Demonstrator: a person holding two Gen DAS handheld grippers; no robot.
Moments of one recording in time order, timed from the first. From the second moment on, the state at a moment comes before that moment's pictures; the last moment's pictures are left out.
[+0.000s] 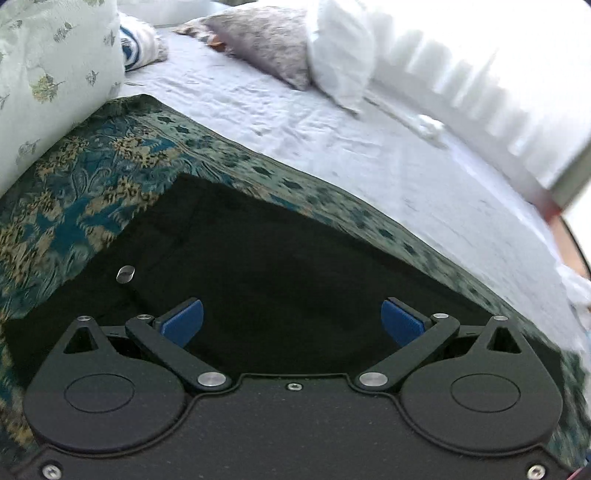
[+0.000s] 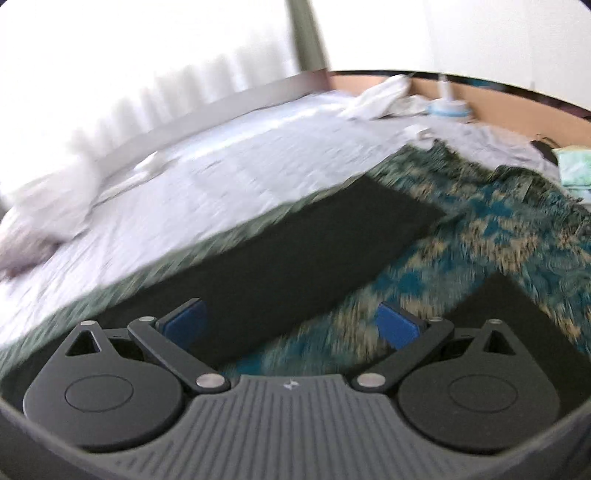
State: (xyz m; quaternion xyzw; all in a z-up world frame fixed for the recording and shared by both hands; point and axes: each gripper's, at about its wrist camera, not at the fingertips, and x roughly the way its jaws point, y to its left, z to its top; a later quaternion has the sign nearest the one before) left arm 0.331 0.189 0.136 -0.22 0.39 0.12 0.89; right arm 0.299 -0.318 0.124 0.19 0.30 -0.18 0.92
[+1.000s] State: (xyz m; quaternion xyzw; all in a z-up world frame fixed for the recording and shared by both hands) left arm 0.538 0.171 -0.001 -0.19 0.38 0.44 0.79; right arm 0.570 -0.328 -0.024 0.15 0.38 -0.35 0.84
